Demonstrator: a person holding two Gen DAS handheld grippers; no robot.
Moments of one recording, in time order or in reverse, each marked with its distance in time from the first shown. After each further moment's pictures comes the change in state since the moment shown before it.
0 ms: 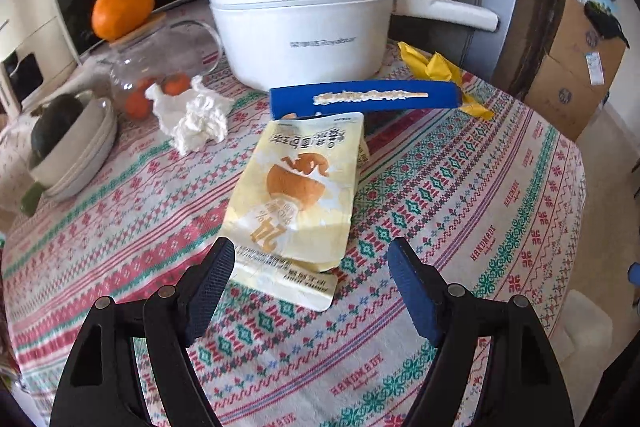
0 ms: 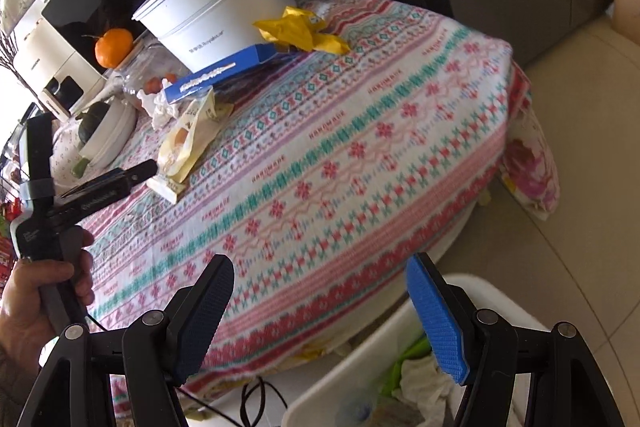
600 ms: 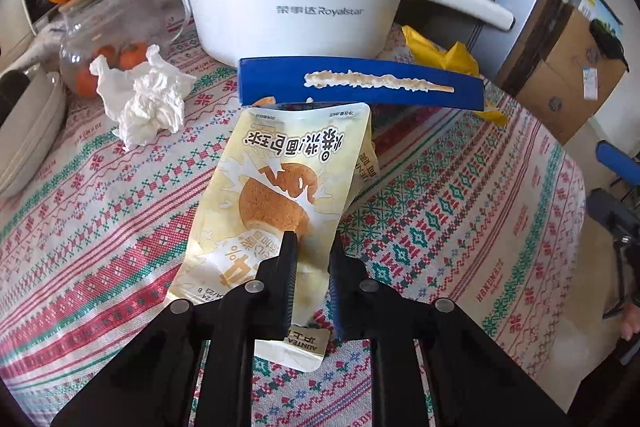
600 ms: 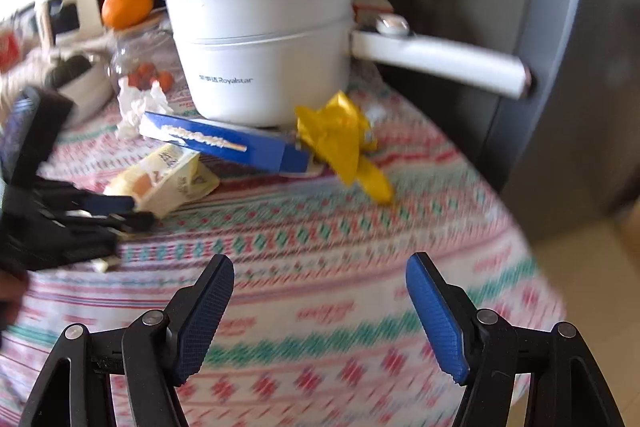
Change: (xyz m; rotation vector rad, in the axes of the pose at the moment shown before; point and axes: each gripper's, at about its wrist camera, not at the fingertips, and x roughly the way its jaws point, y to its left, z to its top) left arm 0.047 0.024 0.021 -0.100 0.080 -0.128; right arm 0.085 0.066 0.094 -0.530 -0.156 -0.202
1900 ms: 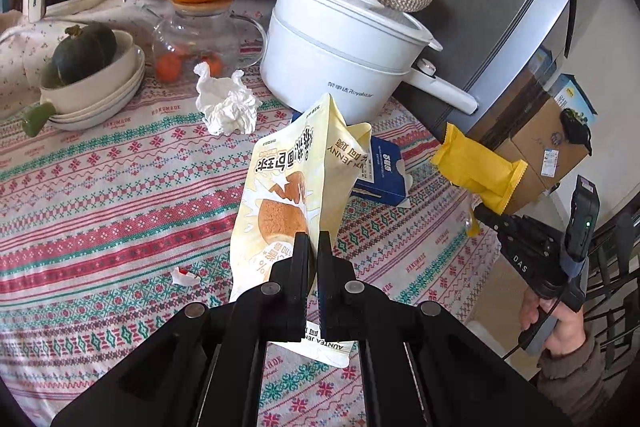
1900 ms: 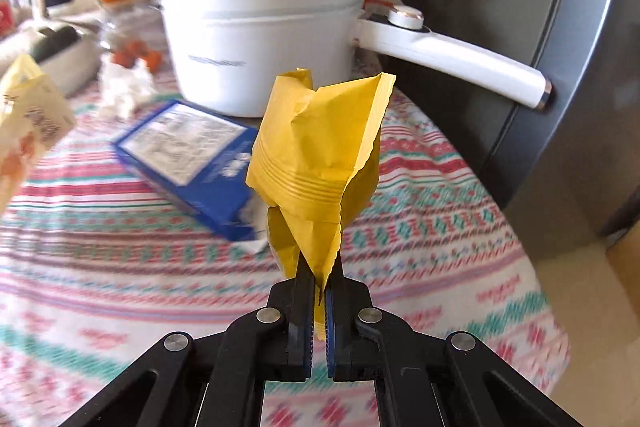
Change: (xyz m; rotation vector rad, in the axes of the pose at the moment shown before) left arm -0.131 0.044 -0.045 -0.223 -0.124 -0.149; right arm 0.021 -0.002 0.010 -0.013 0.021 0.007
